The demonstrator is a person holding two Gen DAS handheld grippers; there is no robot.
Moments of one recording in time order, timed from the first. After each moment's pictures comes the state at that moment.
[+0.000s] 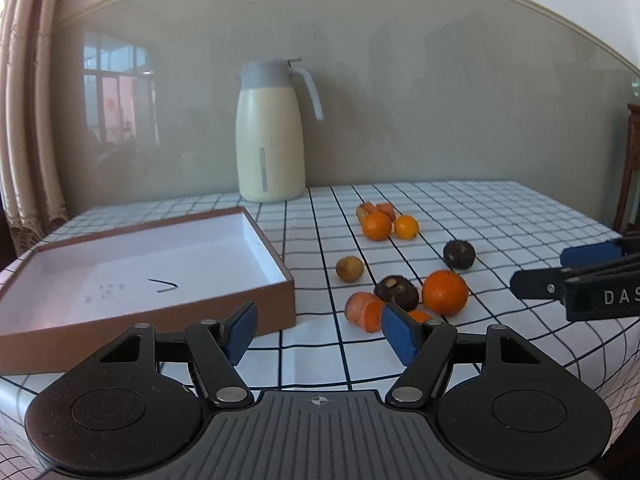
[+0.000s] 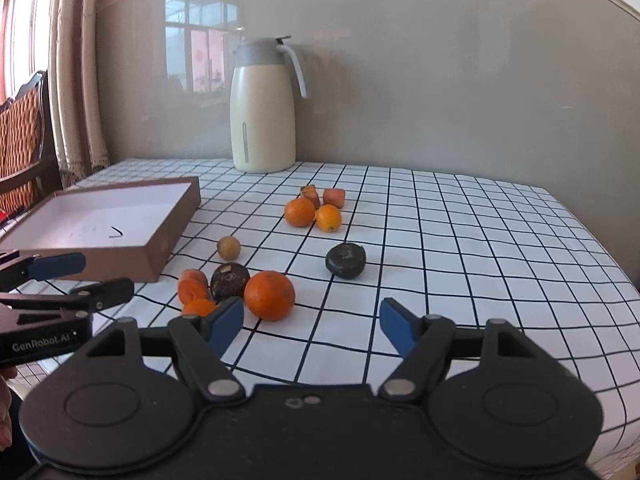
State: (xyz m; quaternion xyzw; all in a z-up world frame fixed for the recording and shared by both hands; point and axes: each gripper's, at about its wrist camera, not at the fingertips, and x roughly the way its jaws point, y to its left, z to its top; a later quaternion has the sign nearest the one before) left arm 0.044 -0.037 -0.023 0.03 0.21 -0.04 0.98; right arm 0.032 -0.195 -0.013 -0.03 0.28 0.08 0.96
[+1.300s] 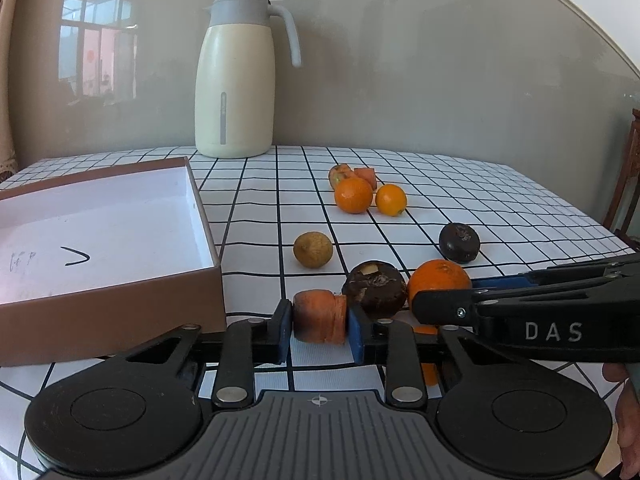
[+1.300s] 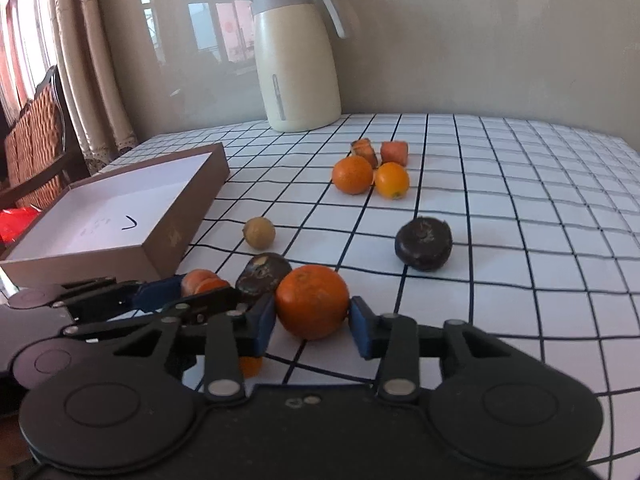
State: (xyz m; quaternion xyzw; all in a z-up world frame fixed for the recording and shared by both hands) left arm 0.118 -0.058 -0.060 -0.01 0.27 -0.08 0.96; right arm 0.103 -0.175 -0.048 0.01 0.34 0.15 0.93
